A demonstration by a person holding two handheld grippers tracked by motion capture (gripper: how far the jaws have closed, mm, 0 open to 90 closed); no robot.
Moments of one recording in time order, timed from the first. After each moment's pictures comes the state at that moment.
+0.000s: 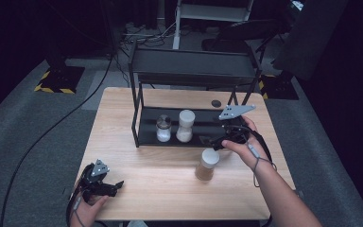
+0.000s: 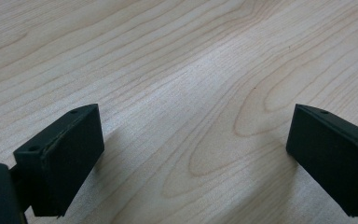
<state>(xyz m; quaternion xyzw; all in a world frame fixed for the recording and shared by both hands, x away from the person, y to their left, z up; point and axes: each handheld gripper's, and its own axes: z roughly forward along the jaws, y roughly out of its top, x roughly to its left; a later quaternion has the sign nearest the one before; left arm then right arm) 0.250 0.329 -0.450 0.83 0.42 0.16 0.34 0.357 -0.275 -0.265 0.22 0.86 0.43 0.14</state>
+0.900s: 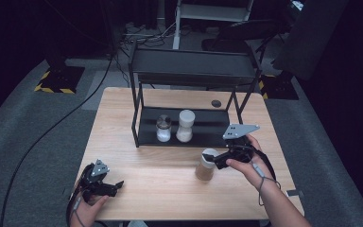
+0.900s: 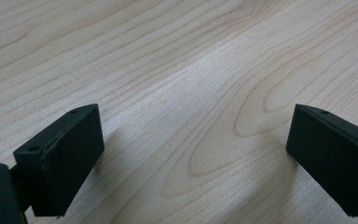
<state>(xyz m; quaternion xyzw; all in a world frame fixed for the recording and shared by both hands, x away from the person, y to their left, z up) 0.250 0.329 -0.450 0.83 0.42 0.16 0.34 0.326 -0.289 -0.298 0.22 0.87 0.43 0.13</state>
